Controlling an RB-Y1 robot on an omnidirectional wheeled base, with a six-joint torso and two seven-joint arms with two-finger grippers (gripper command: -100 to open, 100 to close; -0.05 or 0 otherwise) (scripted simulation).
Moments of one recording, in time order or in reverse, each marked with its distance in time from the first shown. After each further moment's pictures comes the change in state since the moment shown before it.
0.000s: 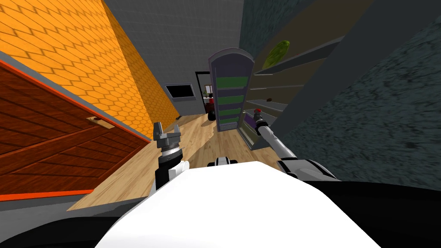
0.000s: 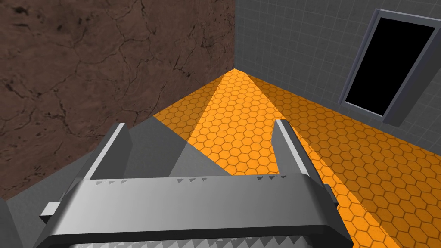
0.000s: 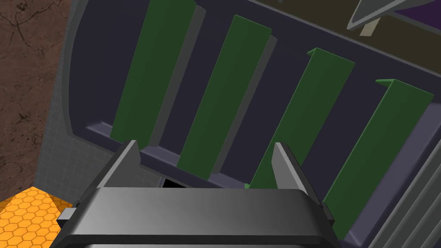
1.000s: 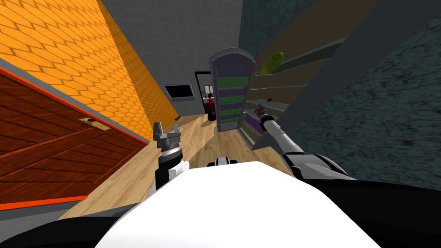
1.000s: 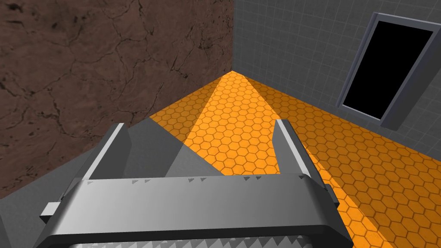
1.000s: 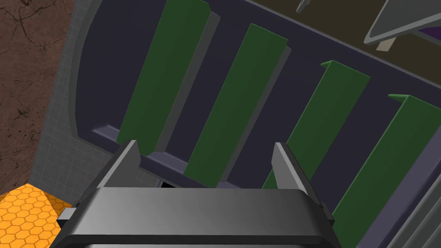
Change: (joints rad) left arm 0.000 0.000 0.000 0.000 0.000 0.000 0.000; right arm -0.077 -0.110 -0.049 0.034 -0.034 -0.106 -0.015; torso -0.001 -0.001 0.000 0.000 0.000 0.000
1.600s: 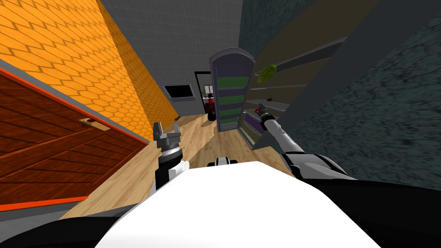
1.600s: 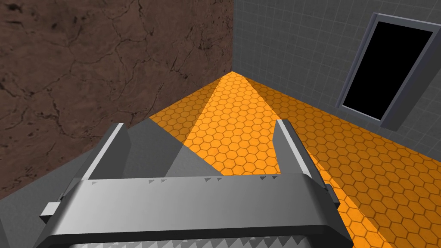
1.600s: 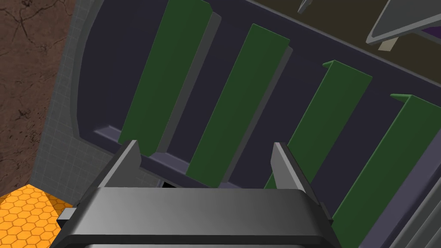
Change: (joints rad) left arm 0.000 0.000 0.000 0.000 0.000 0.000 0.000; right arm -0.011 0.003 -0.025 -0.004 0.000 -0.031 0.008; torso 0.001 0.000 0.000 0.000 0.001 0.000
